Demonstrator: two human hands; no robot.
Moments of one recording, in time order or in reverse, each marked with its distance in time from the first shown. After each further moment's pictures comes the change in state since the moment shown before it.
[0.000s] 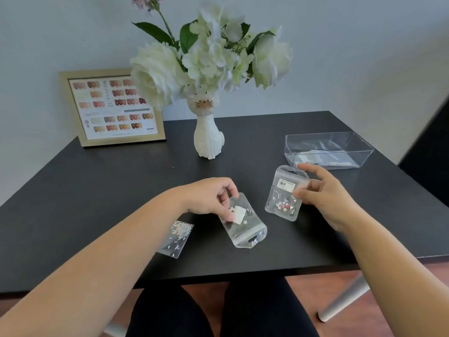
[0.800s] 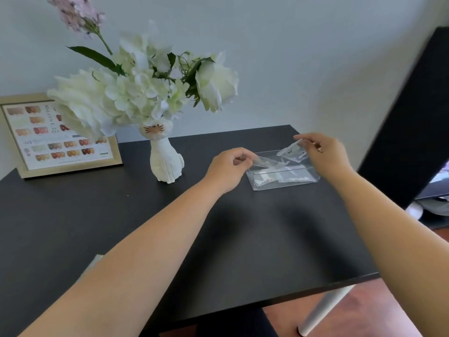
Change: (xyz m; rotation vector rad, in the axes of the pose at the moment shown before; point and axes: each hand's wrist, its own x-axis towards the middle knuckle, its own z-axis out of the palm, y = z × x) left_hand 0.135 0.105 0.015 -0.194 0.565 0.244; right_hand 0.085 -0.058 -0.109 -0.565 0.408 -0.310
